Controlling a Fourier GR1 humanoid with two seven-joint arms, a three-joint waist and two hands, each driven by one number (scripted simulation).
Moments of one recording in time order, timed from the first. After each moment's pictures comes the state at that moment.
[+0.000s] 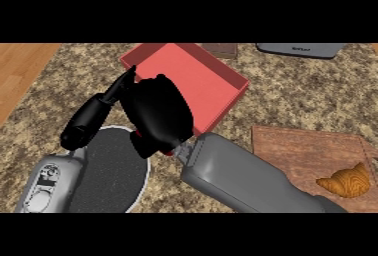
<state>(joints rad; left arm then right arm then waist) -0.34 0.19 -0.06 -1.48 -0.15 -0.25 -0.06 -0.93 0.00 0.68 -1.34 0.86 -0.05 0.50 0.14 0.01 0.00</state>
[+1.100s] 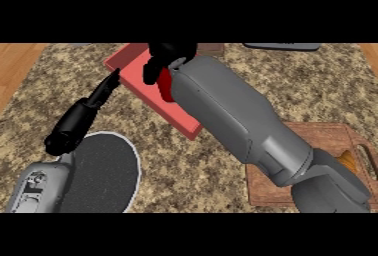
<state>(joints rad) -0.29 0.22 -0.01 -1.50 -0.16 -0.24 -0.09 -1.39 0.00 0.54 -0.62 0.54 -0.15 0.61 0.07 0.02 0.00</state>
